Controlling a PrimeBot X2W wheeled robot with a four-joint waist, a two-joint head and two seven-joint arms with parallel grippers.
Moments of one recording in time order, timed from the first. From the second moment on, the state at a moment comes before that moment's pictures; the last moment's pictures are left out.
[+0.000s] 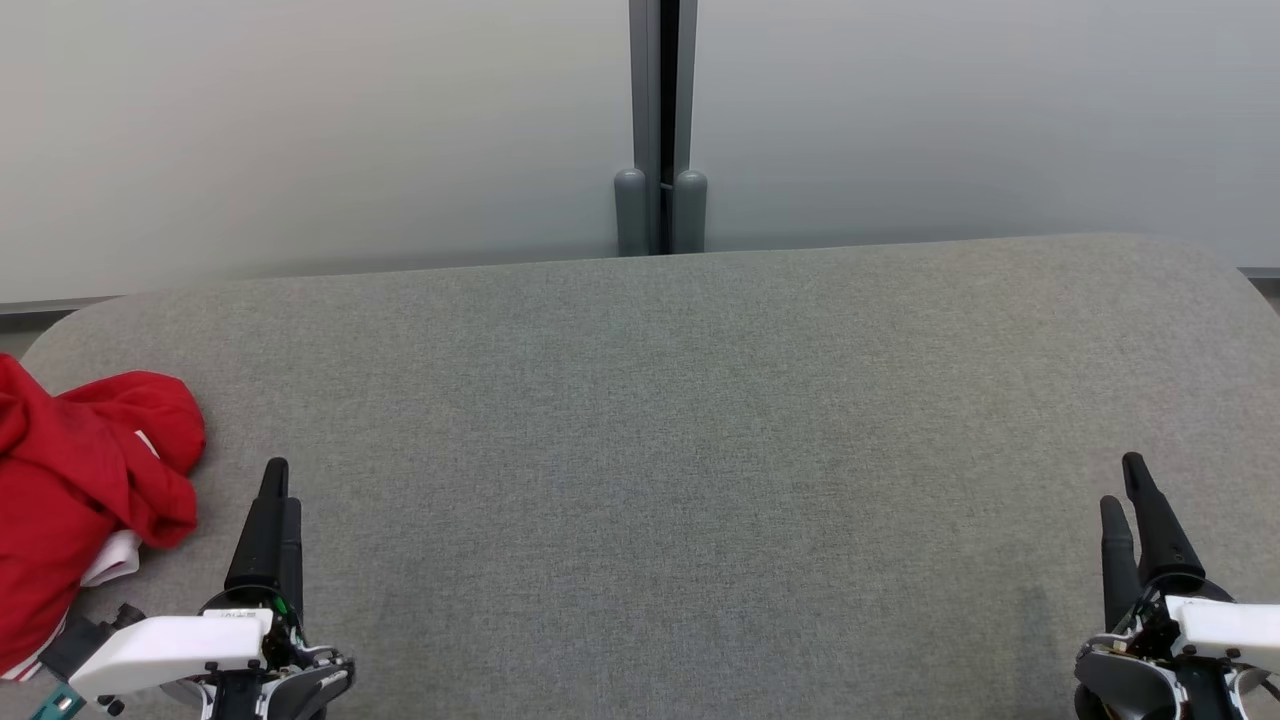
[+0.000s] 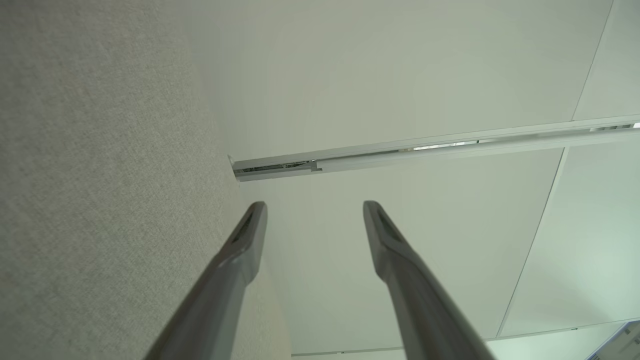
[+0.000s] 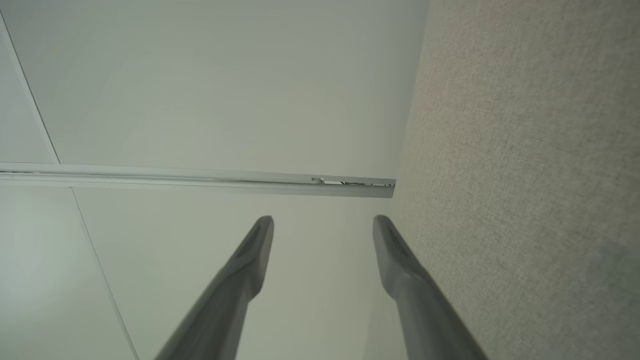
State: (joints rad) left arm -0.07 0.05 0.07 0.25 -1.57 -0.13 0.06; right arm -0.06 -0.05 -0.09 0.23 1.57 0.13 0.08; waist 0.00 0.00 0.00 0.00
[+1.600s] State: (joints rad) left arm -0.03 0.12 -0.02 0.16 -0.68 -0.10 -0.12; right arm 0.02 -0.14 0.01 0.06 0.72 0.13 0.00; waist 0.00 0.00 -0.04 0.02
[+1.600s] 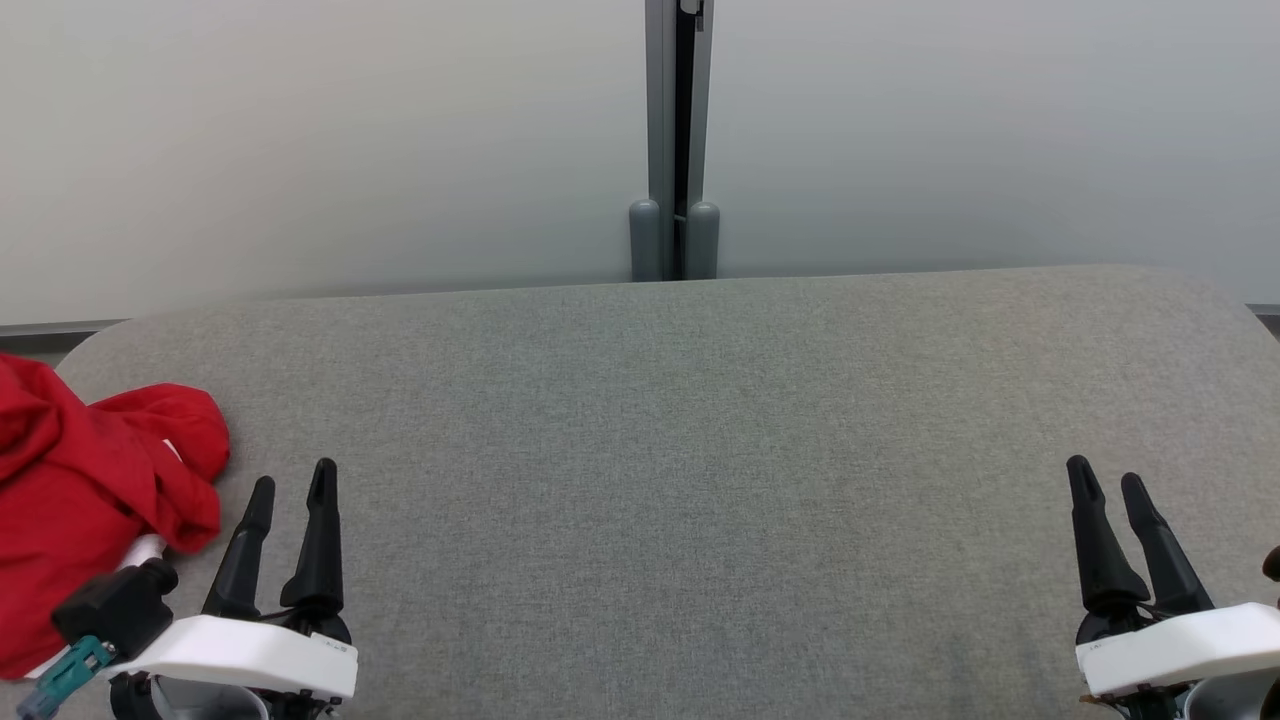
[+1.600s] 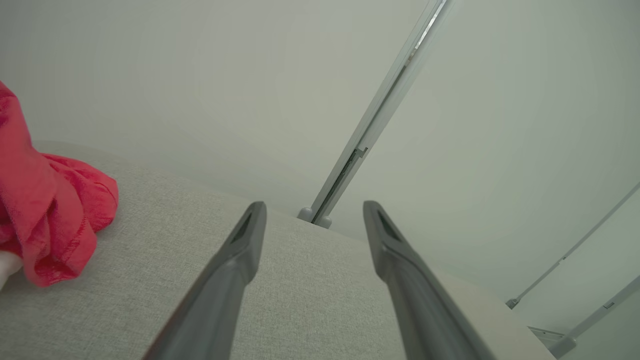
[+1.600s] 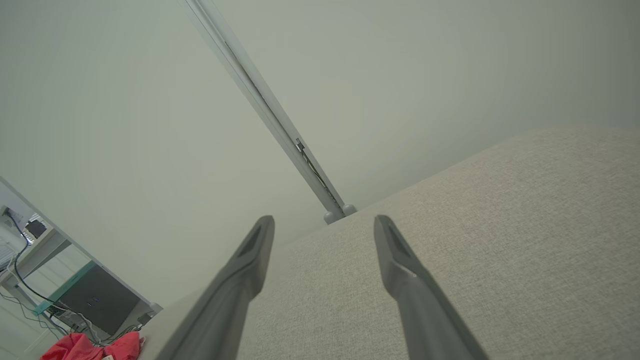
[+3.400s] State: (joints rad) left arm 0.04 0.14 -0.04 0.28 -0.20 -0.10 -0.24; right arm 0.12 -0.13 0.02 0.07 0.28 0.13 -0.01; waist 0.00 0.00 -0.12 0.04
